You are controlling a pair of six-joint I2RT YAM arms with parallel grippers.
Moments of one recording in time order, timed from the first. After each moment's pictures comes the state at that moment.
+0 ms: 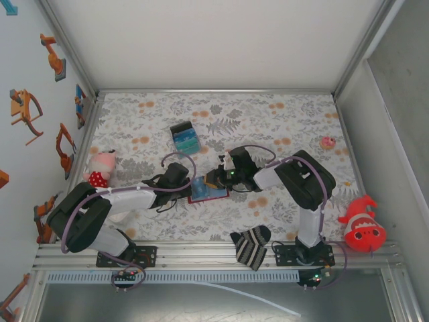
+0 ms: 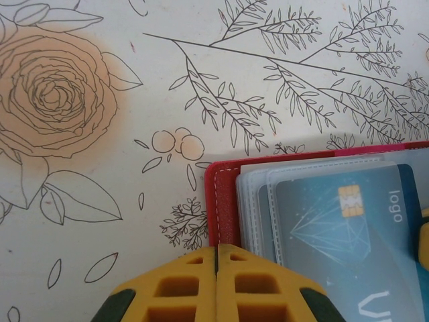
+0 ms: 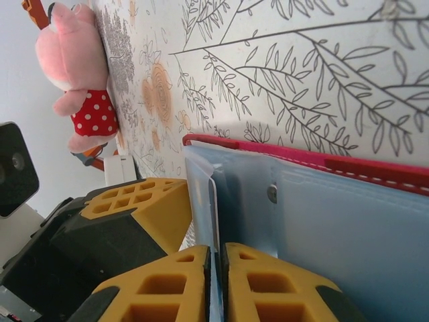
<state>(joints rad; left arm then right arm) -0.78 1.45 0.54 -0.07 -0.13 -0.82 0.66 1.93 0.78 0.48 -0.75 1.09</state>
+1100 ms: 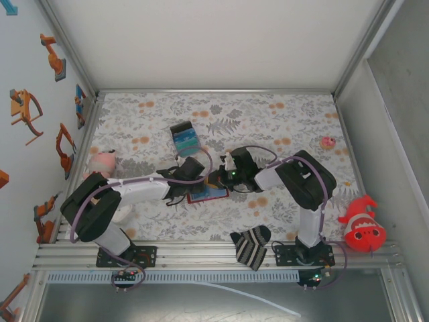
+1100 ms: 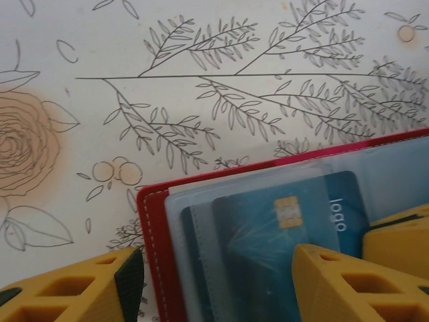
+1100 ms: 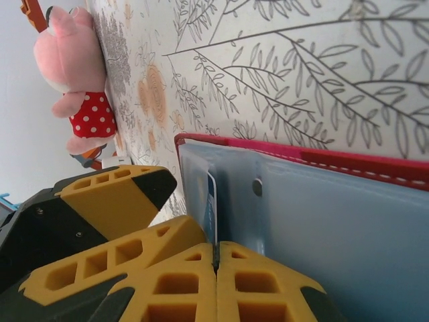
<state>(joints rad) -0.87 1.57 0.77 -0.31 -0.27 -0.74 0.66 1.92 0.76 0.49 -0.75 1.09</state>
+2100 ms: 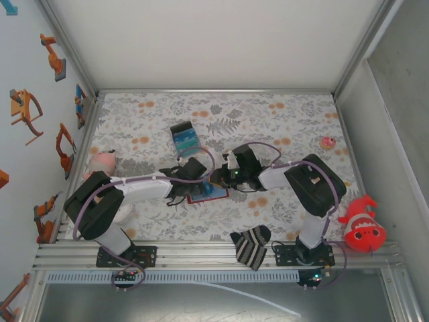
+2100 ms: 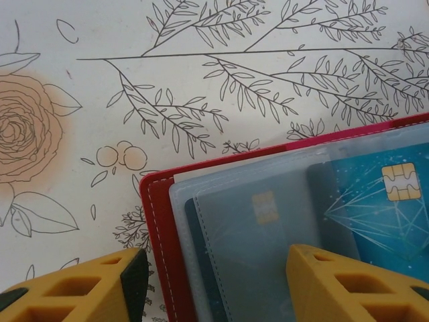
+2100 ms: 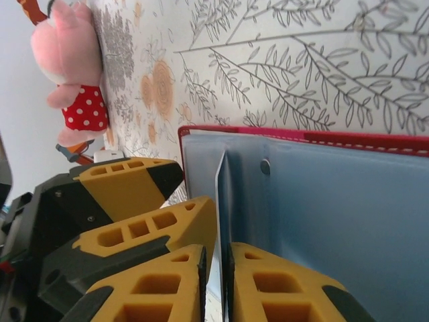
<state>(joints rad) -0.88 1.59 0.80 -0.37 -0.28 -0.74 0.65 1.83 0.76 0.36 -0.72 0.98</state>
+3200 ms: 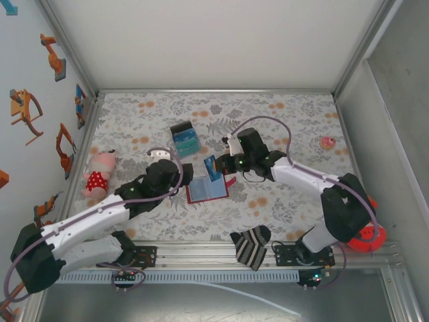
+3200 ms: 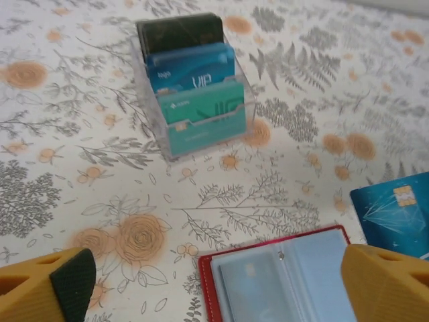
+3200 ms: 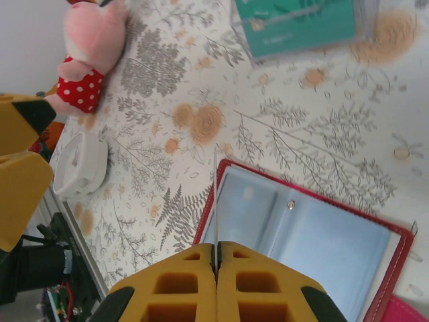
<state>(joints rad) -0.88 0.98 0.63 -0.29 -0.51 -0.60 0.65 1.52 0.96 -0.17 -0.52 0.44</state>
